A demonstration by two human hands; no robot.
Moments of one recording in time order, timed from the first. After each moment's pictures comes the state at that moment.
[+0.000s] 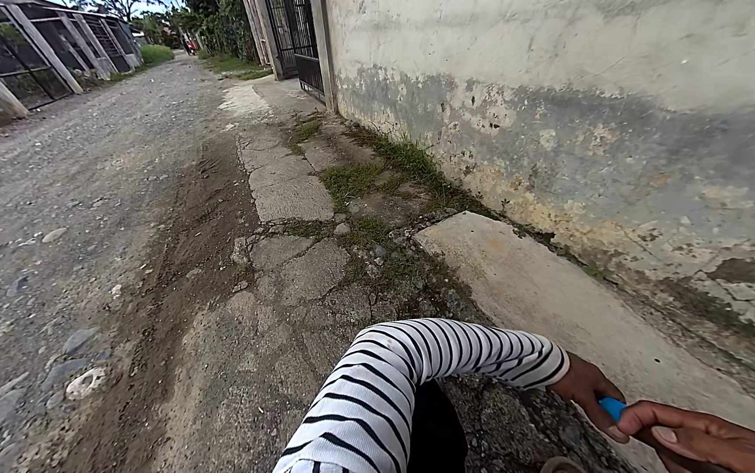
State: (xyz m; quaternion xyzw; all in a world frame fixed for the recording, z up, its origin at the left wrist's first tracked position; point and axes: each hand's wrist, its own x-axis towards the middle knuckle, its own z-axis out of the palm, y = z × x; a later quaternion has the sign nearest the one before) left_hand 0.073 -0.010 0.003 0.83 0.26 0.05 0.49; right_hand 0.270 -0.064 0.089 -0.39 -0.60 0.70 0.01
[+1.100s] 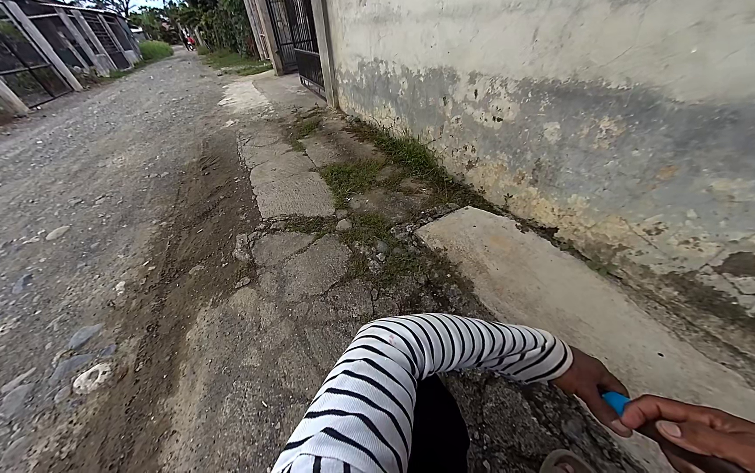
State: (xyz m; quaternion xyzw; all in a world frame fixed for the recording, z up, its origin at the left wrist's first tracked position) left_hand 0.071 -0.012 0.006 0.85 0.25 0.05 0.47; right_hand 0.269 -0.063 0.089 -0.39 -0.59 0.71 0.01
